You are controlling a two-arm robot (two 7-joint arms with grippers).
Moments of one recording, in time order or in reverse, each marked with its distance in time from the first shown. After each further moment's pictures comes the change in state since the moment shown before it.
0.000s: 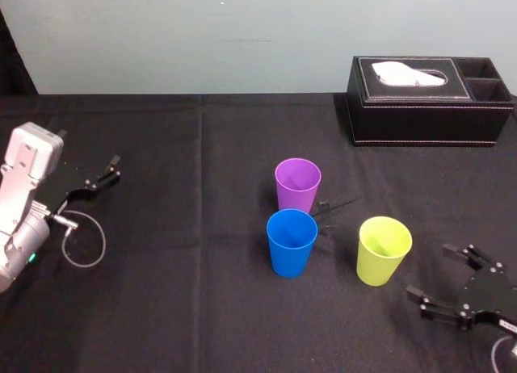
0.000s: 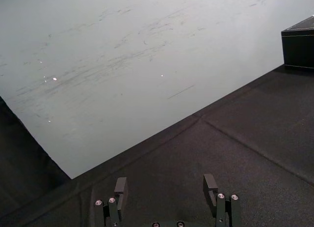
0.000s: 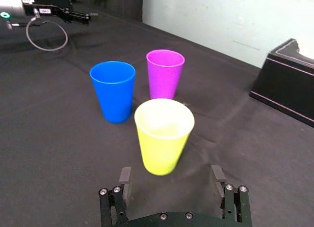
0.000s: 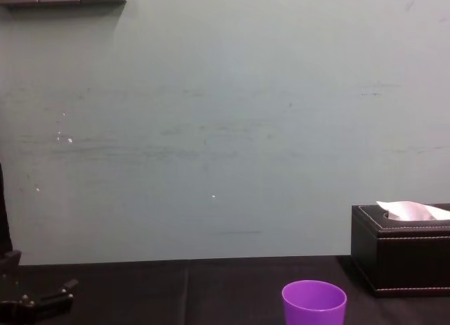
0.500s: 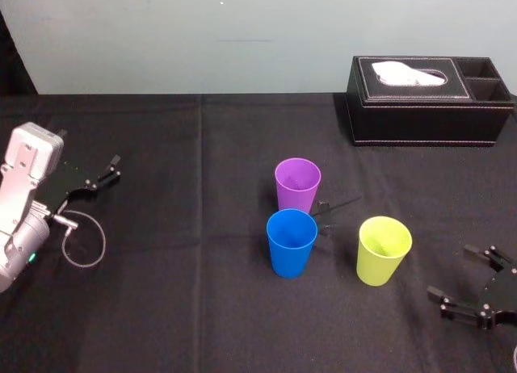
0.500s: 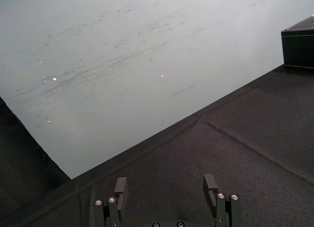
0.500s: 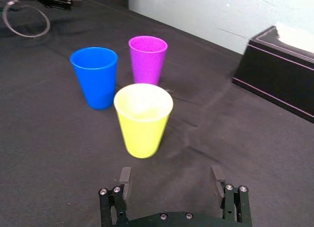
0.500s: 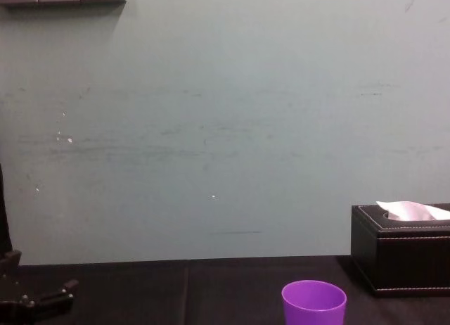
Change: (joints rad) left arm 0.000 0.000 0.000 0.000 0.000 0.000 0.000; right arm -0.044 0.057 0.029 -0.011 0.027 0.012 -0.047
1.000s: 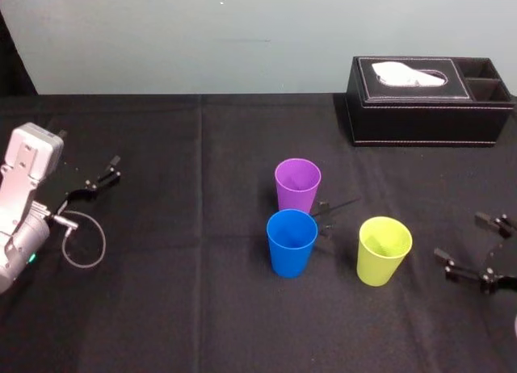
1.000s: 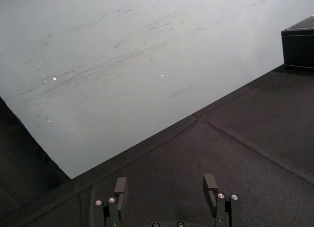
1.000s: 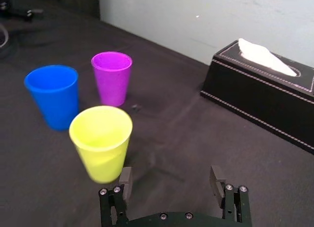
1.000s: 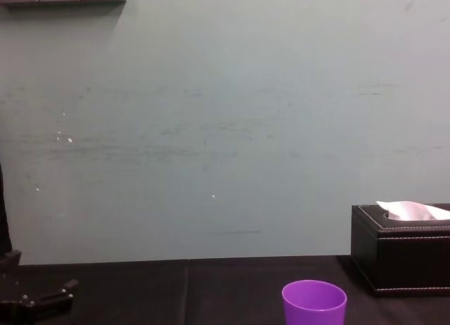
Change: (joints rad) left arm 0.000 0.000 0.000 0.000 0.000 0.000 0.000; right arm 0.088 -0.007 -0.028 0.010 0.005 0.039 -0.095
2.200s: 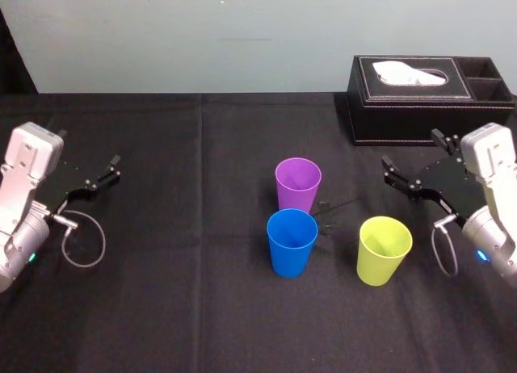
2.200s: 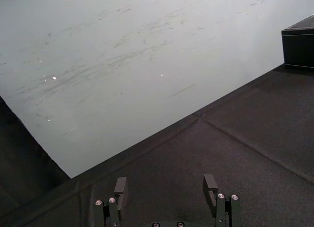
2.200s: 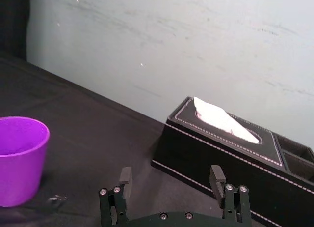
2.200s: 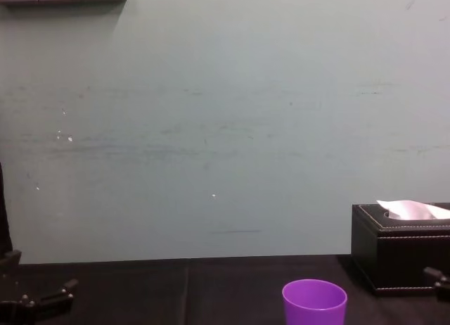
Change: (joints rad) left arm 0.000 0.000 0.000 0.000 0.000 0.000 0.000; right arm 0.503 -0.331 -0.325 0.364 -0.263 -0.114 -0.282
